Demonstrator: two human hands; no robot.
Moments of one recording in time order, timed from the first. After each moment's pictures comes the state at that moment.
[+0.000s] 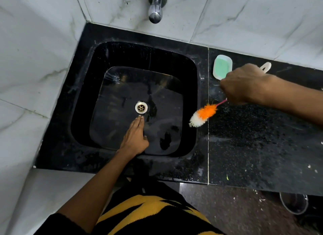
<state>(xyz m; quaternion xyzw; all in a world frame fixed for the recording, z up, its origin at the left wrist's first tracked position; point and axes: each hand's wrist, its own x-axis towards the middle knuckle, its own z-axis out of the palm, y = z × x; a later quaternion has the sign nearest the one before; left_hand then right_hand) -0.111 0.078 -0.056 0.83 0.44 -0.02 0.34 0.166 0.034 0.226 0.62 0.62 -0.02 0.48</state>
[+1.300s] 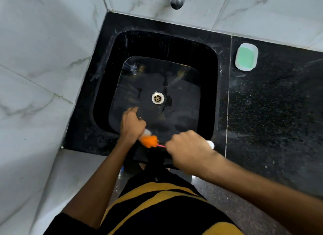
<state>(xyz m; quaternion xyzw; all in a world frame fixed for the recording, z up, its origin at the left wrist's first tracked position) -0.156 0.103 -0.020 0.71 0.61 0.10 0.34 -0.022 -0.026 0.159 0.57 0.77 -0.20 0.22</state>
